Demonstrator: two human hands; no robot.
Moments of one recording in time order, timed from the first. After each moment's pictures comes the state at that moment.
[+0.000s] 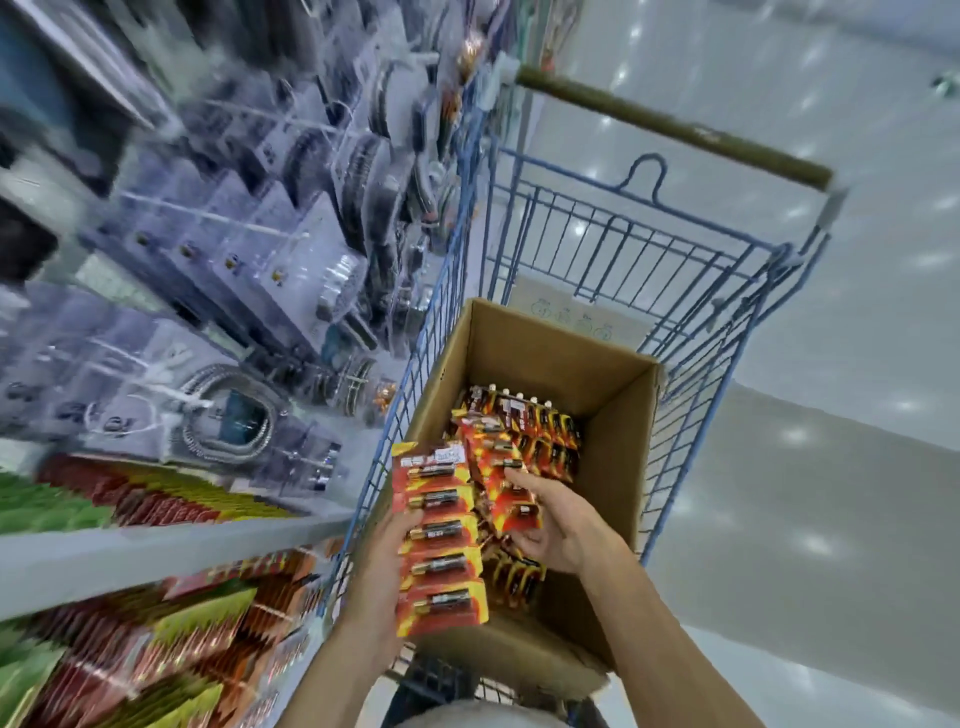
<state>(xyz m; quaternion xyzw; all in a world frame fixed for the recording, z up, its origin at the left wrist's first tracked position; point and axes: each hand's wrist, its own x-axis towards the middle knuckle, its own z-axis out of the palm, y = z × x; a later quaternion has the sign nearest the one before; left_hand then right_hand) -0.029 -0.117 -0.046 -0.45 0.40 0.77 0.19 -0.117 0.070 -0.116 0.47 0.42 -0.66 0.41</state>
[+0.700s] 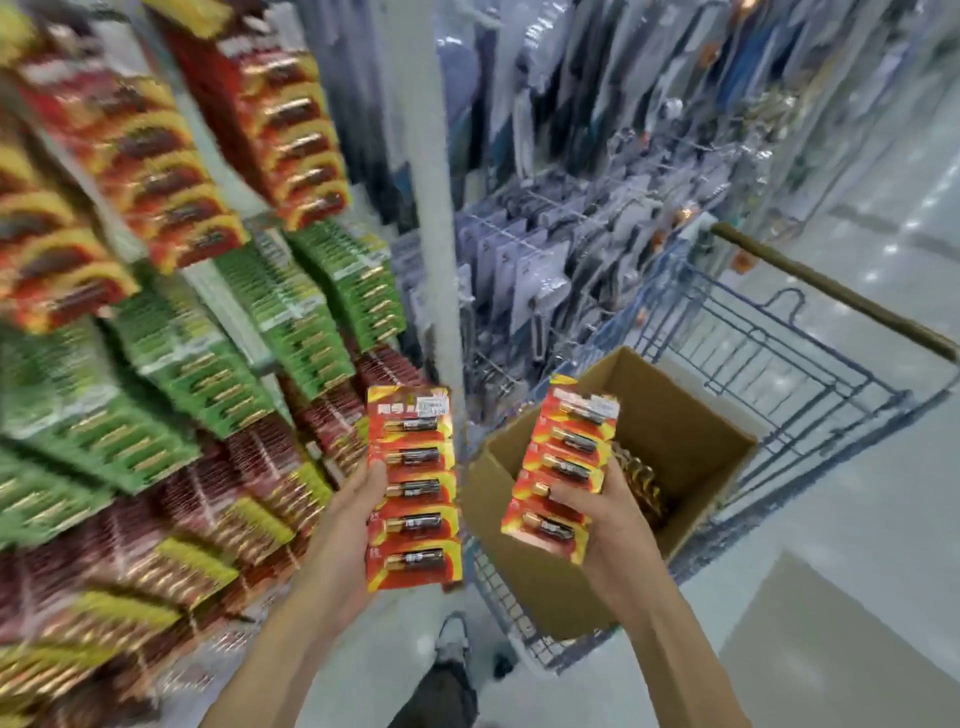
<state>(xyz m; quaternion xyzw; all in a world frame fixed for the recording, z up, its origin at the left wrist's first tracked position) 0.218 -0.092 0.072 -0.38 0.41 0.81 -0.15 0.051 0.094 0.056 -0.03 0.50 -0.76 0.42</state>
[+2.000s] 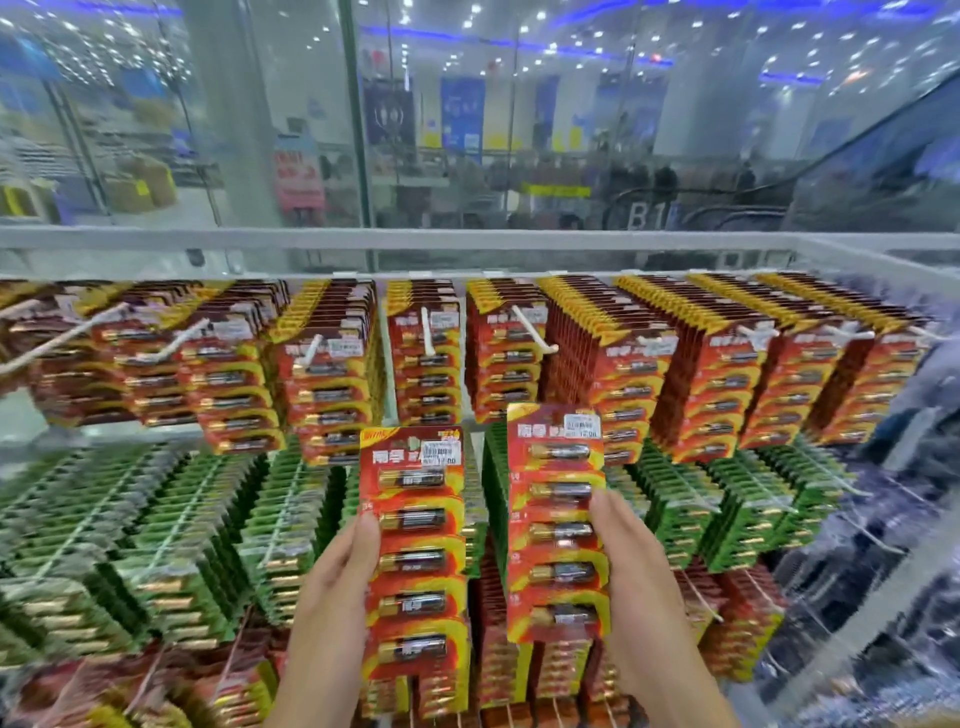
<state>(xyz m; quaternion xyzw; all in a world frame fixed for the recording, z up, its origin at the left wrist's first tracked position) 0.633 -0.265 0.215 -0.43 0.34 0.67 -0.49 0.425 -0.212 0.237 -0.24 0.49 -0.66 0.51</state>
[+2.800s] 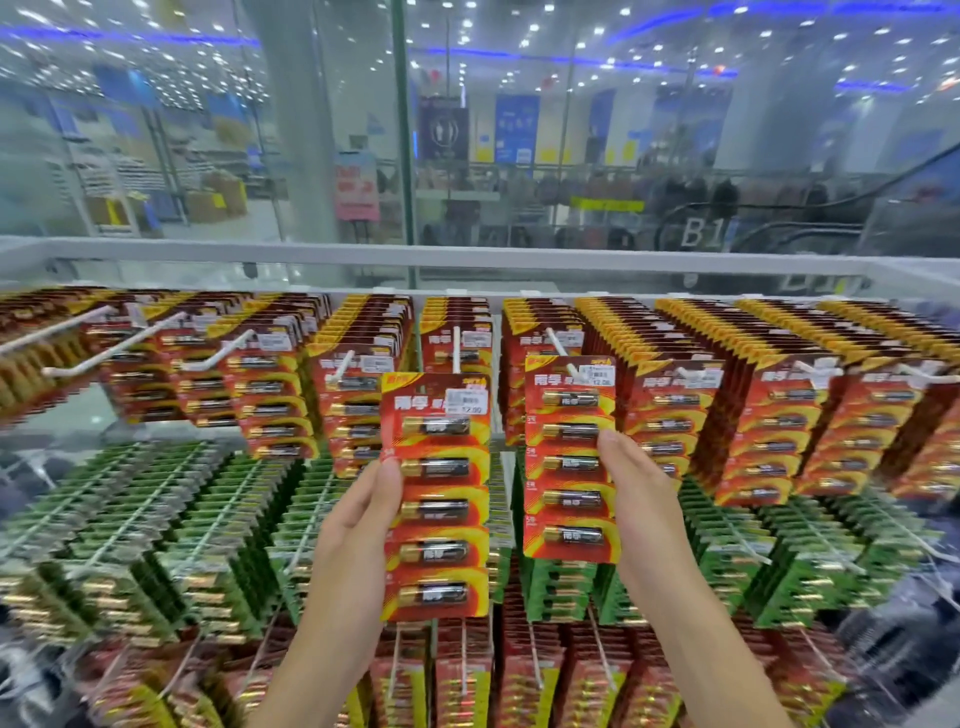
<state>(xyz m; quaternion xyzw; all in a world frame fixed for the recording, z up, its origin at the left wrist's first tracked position) 0.617 -0.285 0.257 -0.41 0.40 0.61 -0.56 0.396 -0.283 0.264 -0.32 0.51 -0.65 0.47</state>
